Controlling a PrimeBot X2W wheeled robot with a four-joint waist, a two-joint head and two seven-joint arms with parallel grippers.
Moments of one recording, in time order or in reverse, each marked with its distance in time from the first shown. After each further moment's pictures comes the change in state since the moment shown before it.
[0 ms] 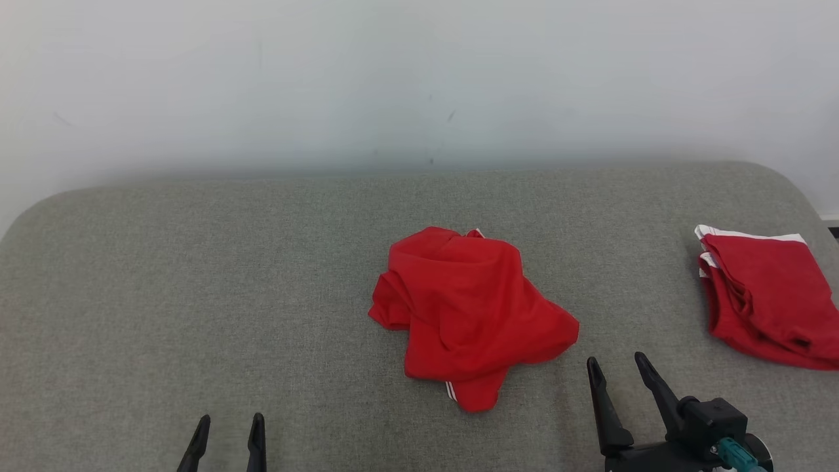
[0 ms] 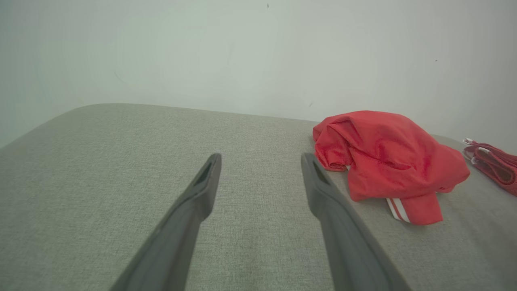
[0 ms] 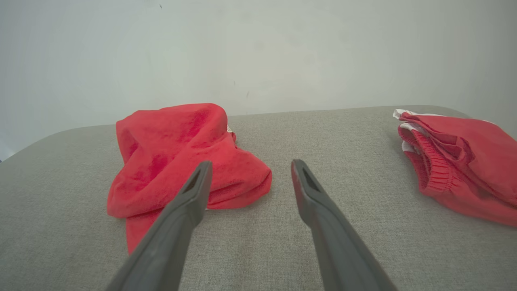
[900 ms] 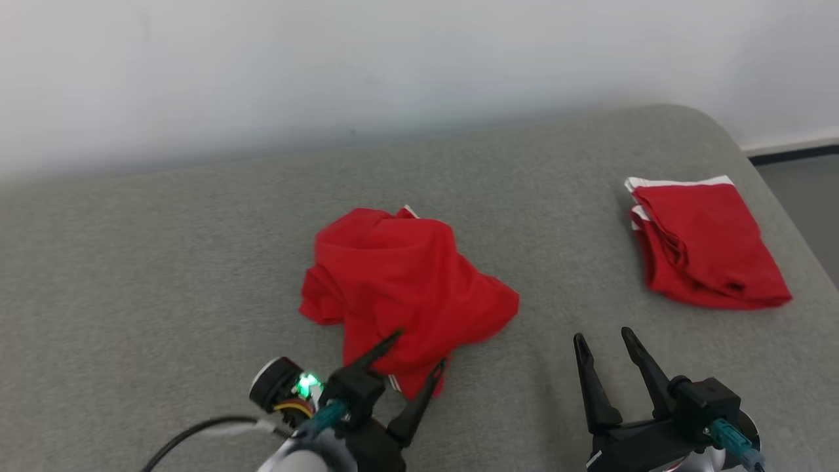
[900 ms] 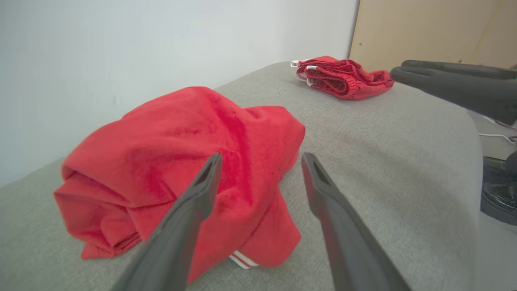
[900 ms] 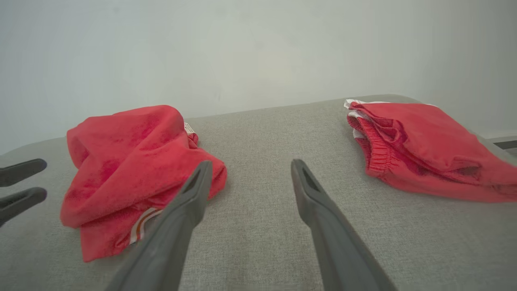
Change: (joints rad) left arm -0.539 0.124 -0.663 0.320 -0.074 -0.006 0.066; right arm -0.049 0.000 0.031 -0.013 0.021 0.000 -0.006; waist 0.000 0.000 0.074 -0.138
